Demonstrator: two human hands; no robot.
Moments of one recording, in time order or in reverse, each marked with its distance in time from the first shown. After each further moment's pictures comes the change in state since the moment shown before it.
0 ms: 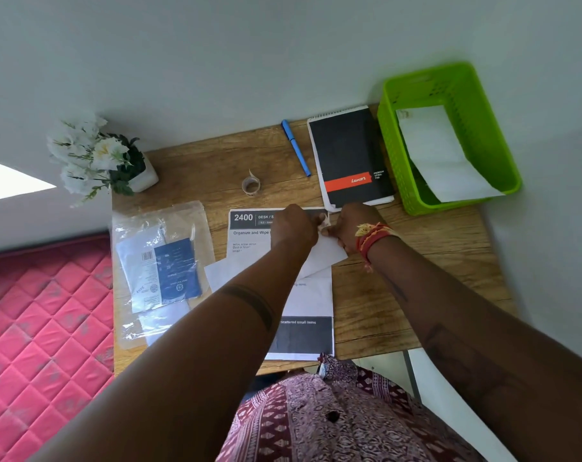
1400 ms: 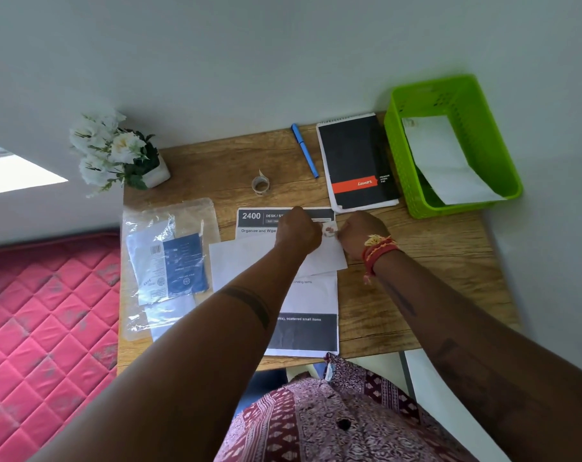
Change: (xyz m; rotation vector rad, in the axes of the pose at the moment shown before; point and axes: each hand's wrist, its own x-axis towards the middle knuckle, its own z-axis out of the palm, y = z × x) left_hand -0.010 -0.013 -0.011 -0.066 -0.041 0.082; right_hand -0.023 -0.002 0.008 0.035 0.072 0.060
